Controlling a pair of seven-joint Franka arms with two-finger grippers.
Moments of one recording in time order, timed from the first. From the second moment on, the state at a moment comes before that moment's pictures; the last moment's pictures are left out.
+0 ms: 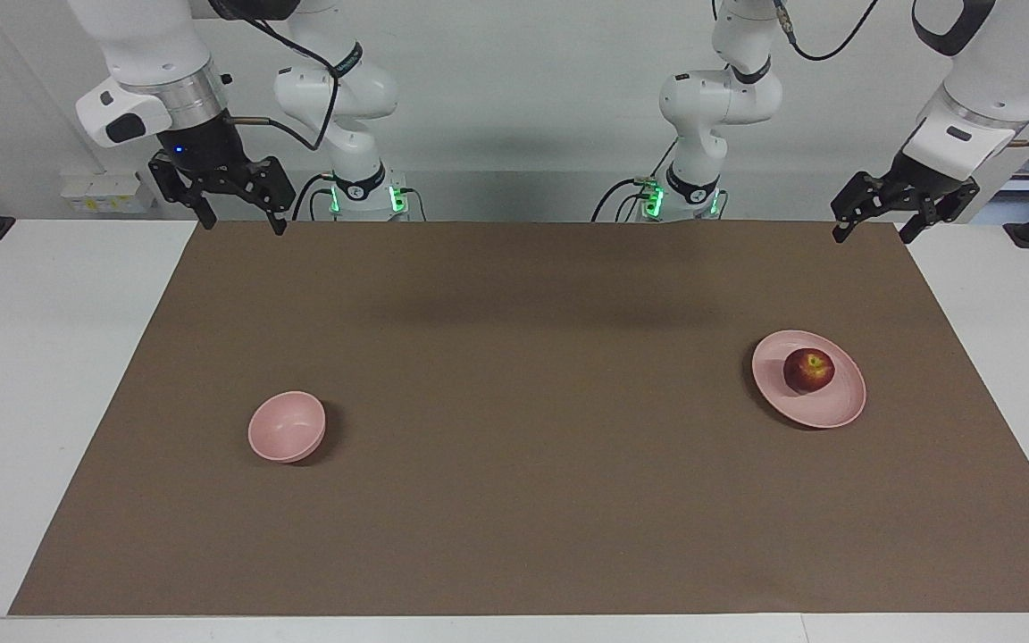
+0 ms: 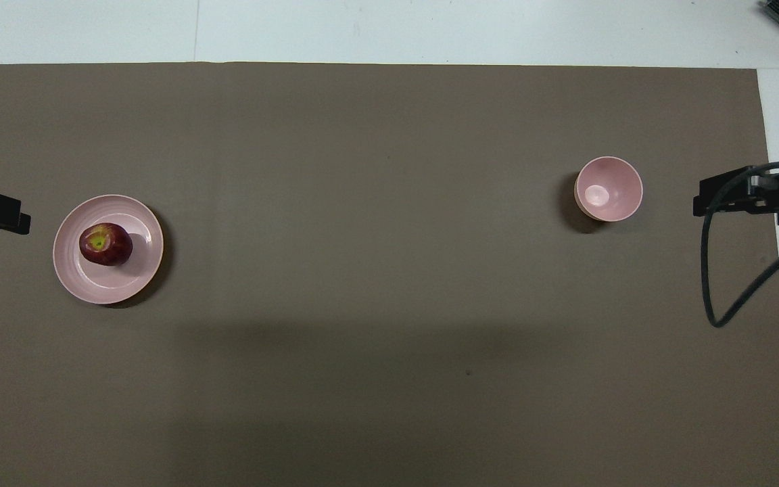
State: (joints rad) left arm -0.04 0.02 0.03 -1.49 -0.03 1.47 0.06; right arm 0.01 0.02 0.03 -1.45 0.00 1.50 0.16
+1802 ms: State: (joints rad) left arm -0.04 0.09 0.03 -1.51 -0.03 1.47 0.07; right arm 0.02 0.02 0.03 -1.45 0.00 1.50 0.16
